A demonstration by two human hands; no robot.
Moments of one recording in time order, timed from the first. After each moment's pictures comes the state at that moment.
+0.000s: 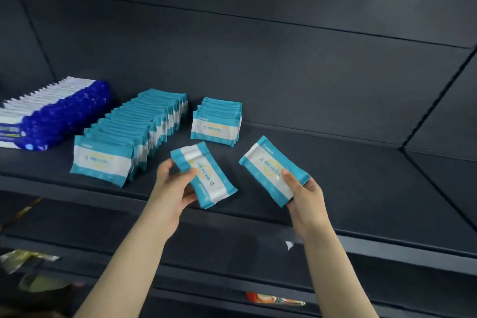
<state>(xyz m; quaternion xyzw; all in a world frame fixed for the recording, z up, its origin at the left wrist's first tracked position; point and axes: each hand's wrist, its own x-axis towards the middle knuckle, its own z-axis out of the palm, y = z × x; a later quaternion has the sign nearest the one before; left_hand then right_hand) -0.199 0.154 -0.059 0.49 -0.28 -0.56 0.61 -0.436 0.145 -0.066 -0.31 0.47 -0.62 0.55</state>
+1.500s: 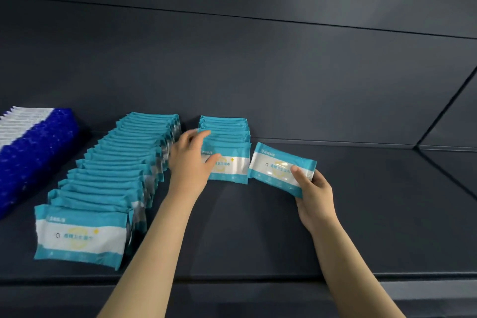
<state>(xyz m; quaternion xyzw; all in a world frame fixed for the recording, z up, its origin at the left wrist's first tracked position) -0.164 -0.040 -0.066 0.60 -0.69 -0.11 0.40 -0.401 0.029 -0.089 -0.25 0.48 -0.69 0.48</state>
